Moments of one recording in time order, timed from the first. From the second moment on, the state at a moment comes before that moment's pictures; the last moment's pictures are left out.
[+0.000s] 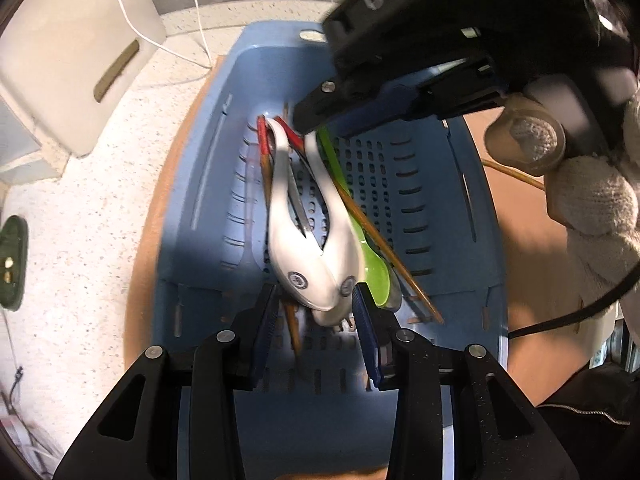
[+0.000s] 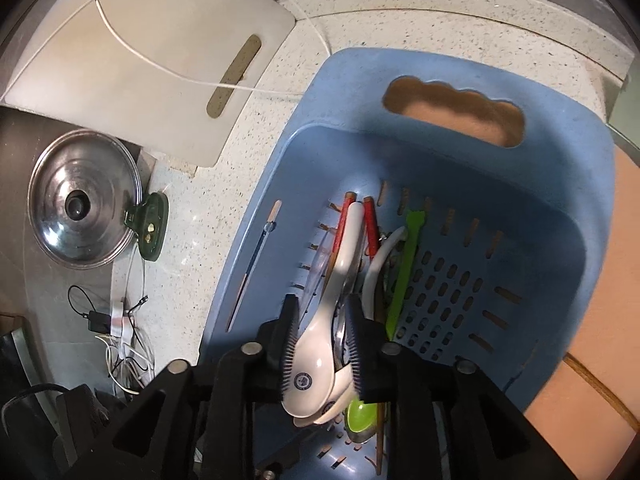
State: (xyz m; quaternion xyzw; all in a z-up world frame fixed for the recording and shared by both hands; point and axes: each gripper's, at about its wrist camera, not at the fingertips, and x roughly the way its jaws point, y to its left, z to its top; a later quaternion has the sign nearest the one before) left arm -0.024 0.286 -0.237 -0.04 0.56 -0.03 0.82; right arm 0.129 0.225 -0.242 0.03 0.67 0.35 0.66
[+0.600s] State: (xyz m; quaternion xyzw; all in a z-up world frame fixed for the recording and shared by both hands) left arm -0.023 0.262 -0.183 0.00 0.52 -0.06 0.85; right arm 0.113 0.120 -0.179 0.04 0.59 0.34 0.73
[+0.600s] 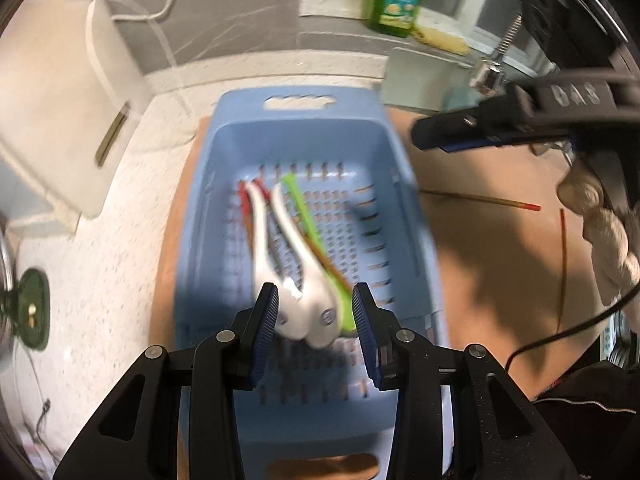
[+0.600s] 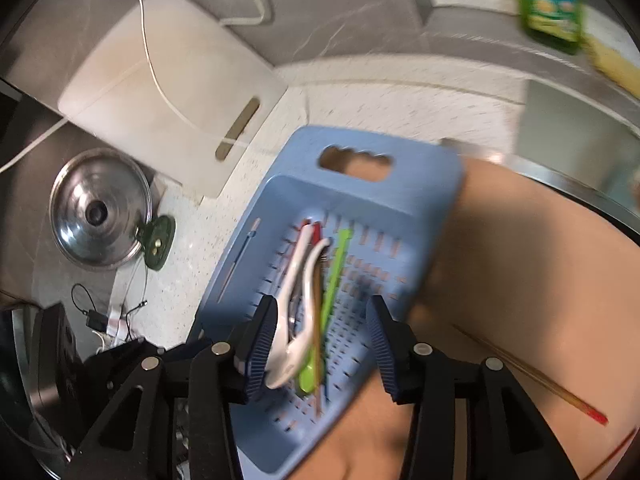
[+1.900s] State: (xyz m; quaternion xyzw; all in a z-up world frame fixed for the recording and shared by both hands) left arm 0.114 0.069 -0.245 0.17 0.60 -0.30 0.72; right arm 0.018 -0.216 -0.233 0.33 0.58 0.05 0.74
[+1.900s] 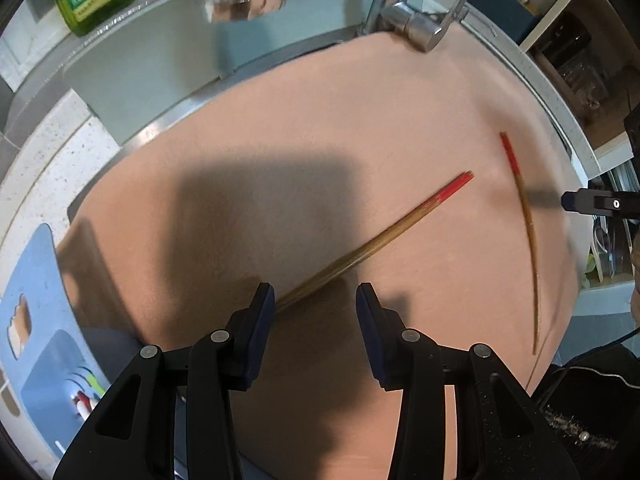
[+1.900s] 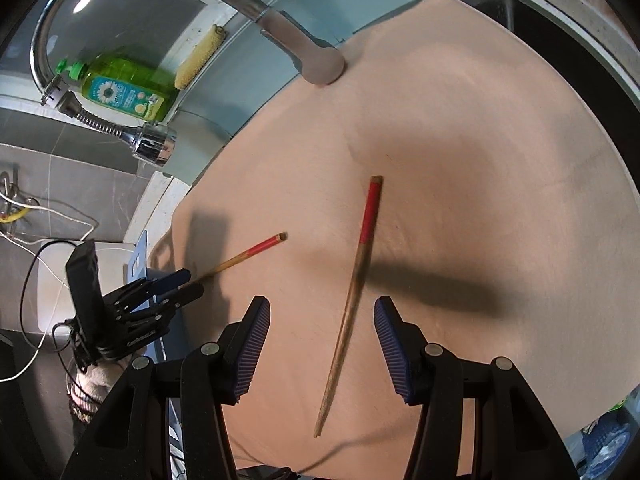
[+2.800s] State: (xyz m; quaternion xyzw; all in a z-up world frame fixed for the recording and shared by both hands) left arm 0.060 0.036 -0.251 0.16 0.59 -0.35 0.71; right arm 0.037 -0.190 -0.259 0.29 0.62 0.04 0.73
